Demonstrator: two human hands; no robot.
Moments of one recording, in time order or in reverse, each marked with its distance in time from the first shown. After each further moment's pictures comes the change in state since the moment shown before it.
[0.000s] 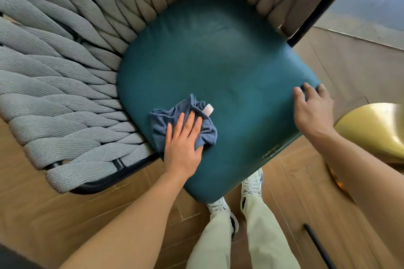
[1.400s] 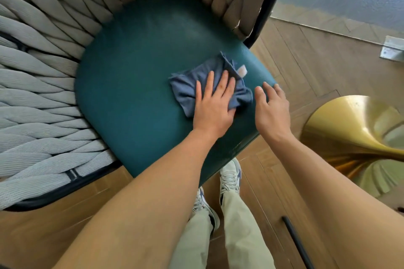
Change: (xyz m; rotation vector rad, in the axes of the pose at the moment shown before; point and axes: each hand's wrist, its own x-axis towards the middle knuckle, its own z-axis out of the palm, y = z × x) left_hand 0.122 0.168 -0.006 0.071 -0.026 0.171; right_hand -0.002 0.007 -0.023 0.234 -0.053 0.003
